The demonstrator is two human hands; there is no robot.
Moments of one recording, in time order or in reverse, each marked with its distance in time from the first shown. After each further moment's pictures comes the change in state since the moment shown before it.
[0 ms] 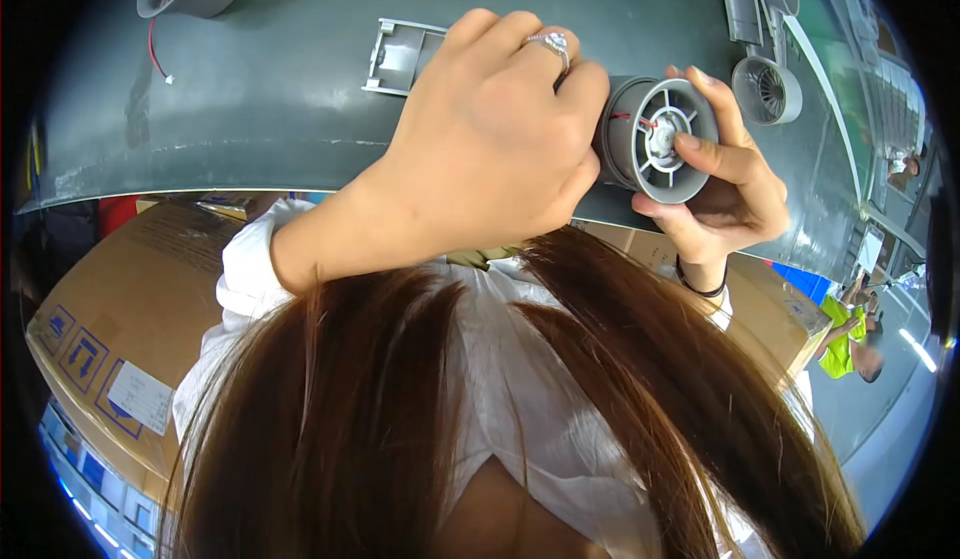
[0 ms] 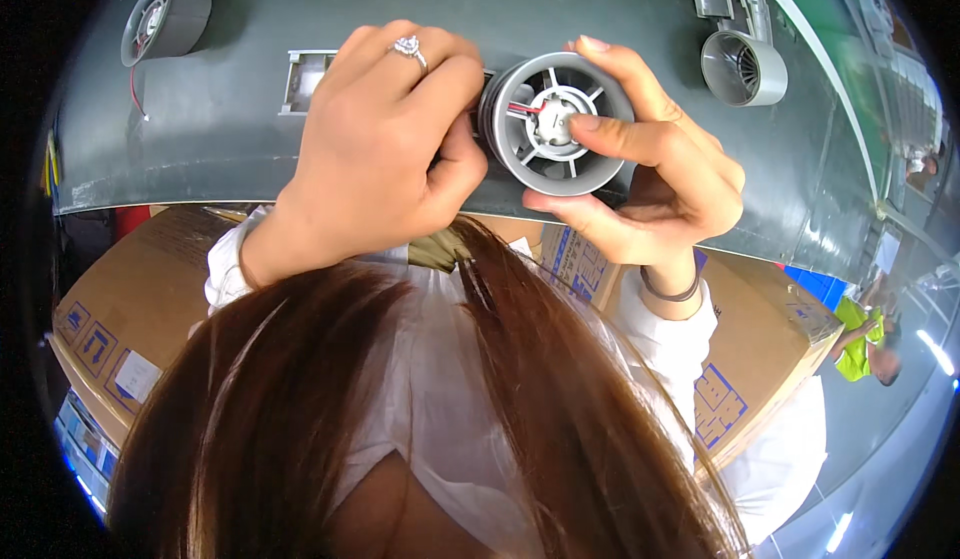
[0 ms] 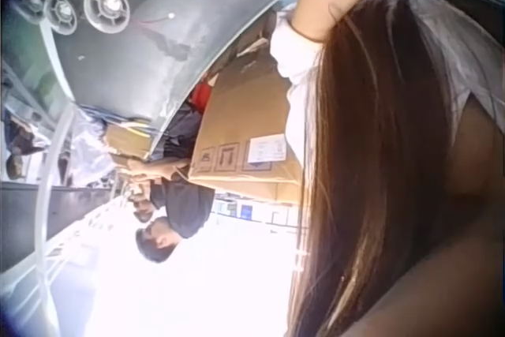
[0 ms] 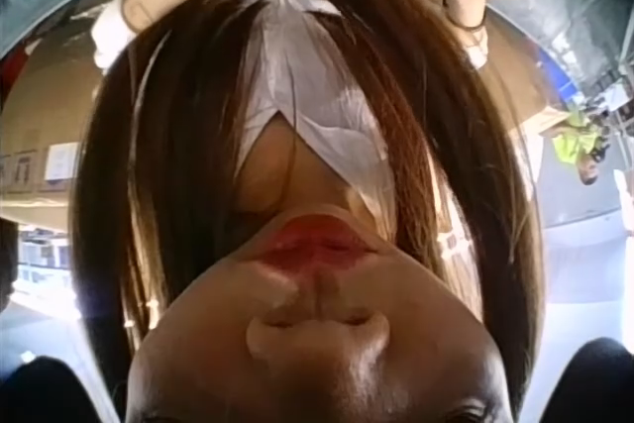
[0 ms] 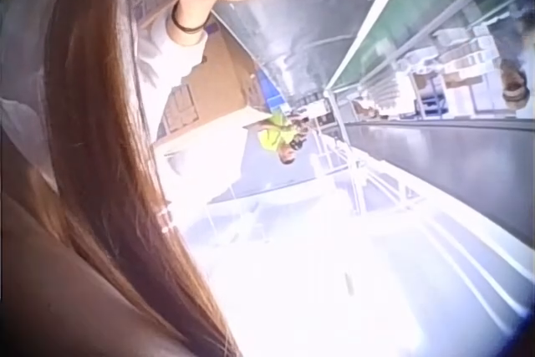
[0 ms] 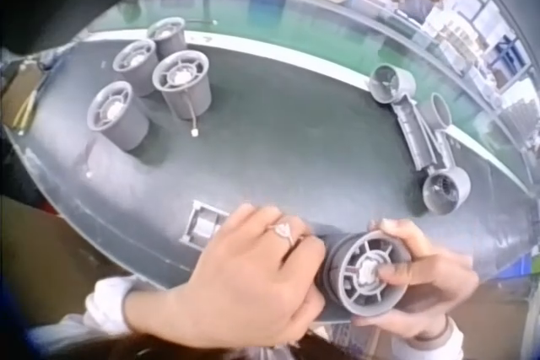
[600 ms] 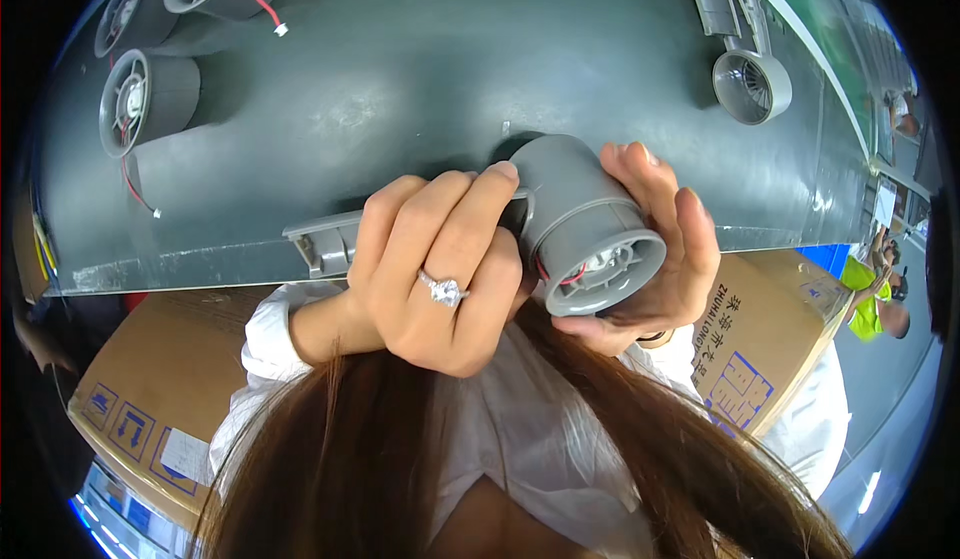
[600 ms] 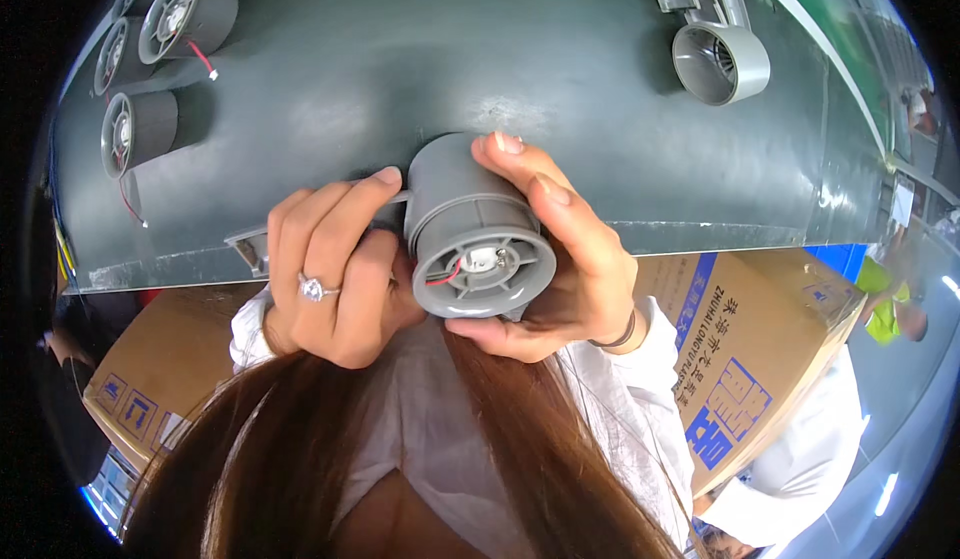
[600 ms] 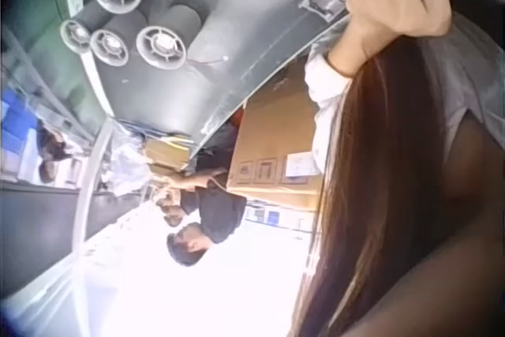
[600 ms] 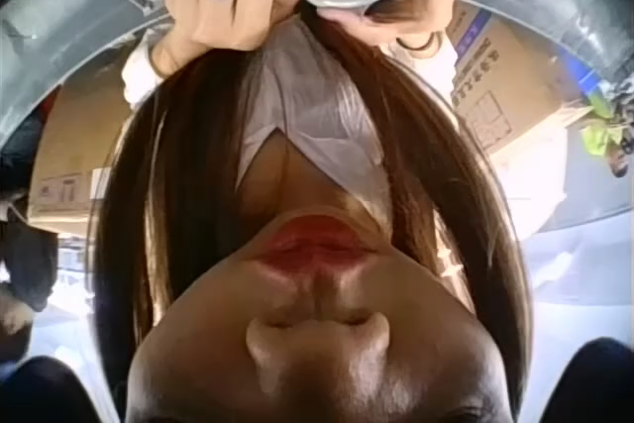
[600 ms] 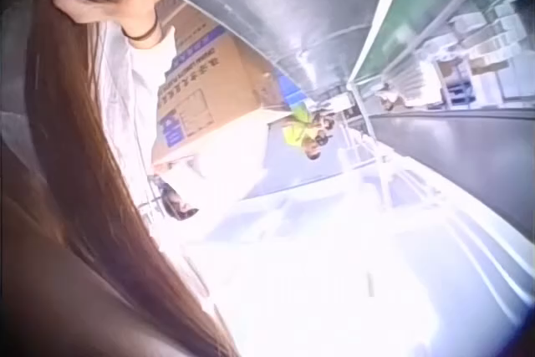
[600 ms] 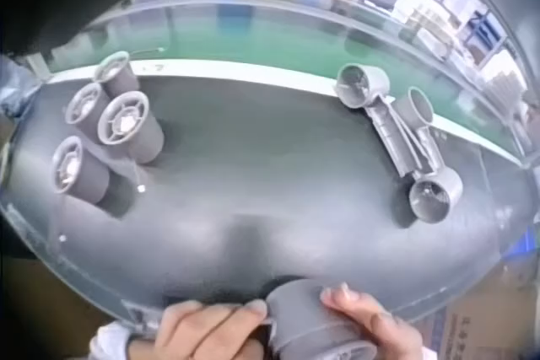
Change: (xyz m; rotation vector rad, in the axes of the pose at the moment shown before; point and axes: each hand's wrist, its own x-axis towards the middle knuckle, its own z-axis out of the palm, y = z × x) left_hand -0.019 -0.003 0.000 0.201 0.201 0.327; right_hand -0.037 -0.011 0.037 0.244 0.096 0.038
